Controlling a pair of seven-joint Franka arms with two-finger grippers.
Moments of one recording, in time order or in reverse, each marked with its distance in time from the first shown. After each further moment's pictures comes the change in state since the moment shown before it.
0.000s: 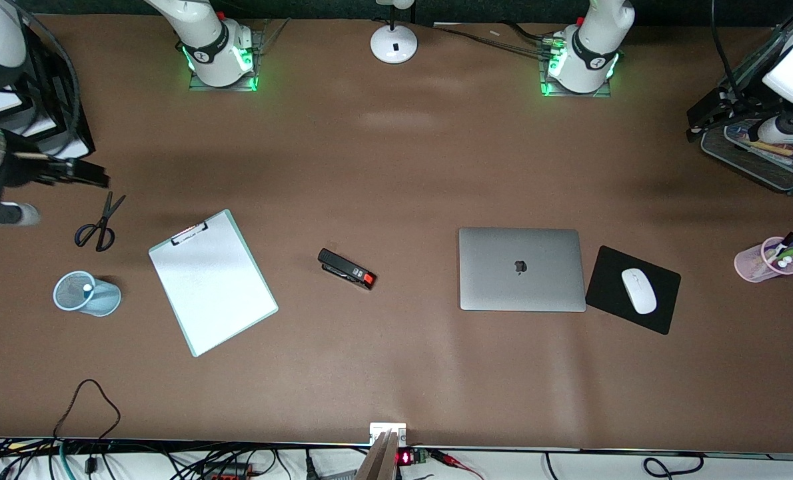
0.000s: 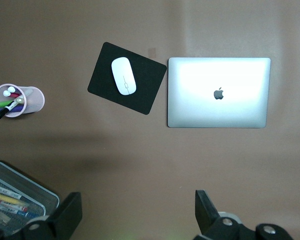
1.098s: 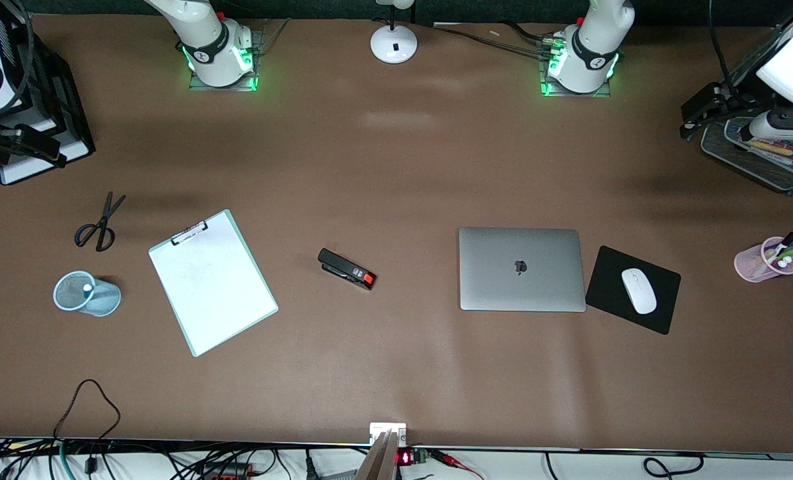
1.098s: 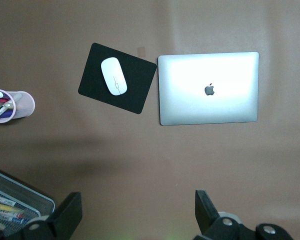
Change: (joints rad) left arm 0.005 -0.009 -0.005 -0.011 -0.029 0.004 0.044; right arm 0.010 -0.193 -0.059 -0.222 -0.002 0.178 -0.080
